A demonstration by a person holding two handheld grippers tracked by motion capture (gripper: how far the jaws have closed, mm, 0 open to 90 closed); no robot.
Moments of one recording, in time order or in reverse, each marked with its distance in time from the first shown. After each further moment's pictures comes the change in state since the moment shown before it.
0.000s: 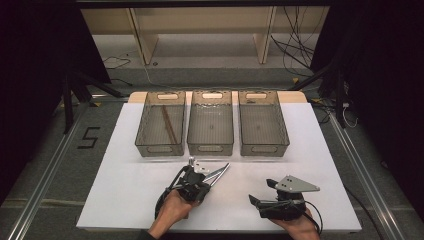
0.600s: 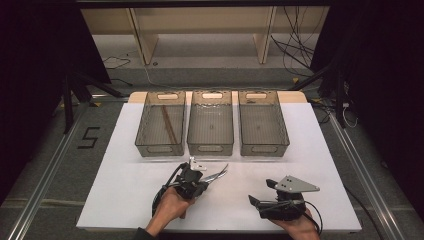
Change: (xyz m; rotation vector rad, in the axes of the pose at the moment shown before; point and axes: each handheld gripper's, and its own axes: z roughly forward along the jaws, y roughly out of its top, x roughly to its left) left arm 0.007 0.002 -0.008 -0.013 -0.017 0.004; right arm 0.000 0.000 0.000 0.002 0.007 -0.002
